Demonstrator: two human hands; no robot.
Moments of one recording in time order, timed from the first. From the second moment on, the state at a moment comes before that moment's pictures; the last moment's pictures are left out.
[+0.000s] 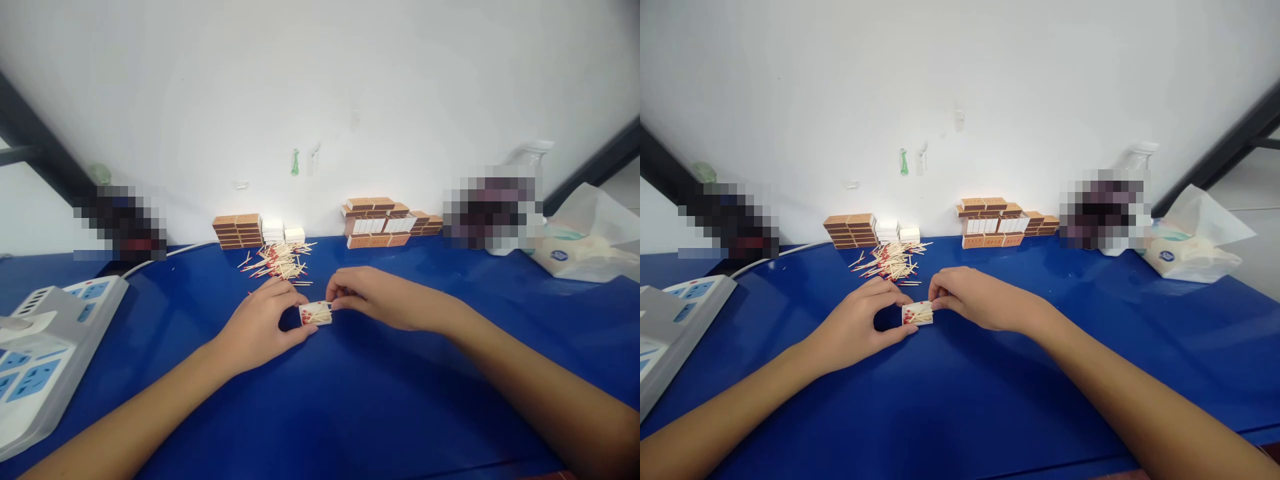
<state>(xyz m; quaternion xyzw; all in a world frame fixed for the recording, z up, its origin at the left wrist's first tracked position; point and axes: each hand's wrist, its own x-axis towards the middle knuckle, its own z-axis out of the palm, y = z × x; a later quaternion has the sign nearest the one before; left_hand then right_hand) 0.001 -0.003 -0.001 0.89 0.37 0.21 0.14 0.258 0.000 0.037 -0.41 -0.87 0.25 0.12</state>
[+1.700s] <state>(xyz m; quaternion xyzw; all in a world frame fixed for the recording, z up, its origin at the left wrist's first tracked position) 0.001 -0.004 -0.003 0.91 0.36 0.20 0.10 0.234 -0.008 0.019 -0.41 -0.88 0.20 0.12</state>
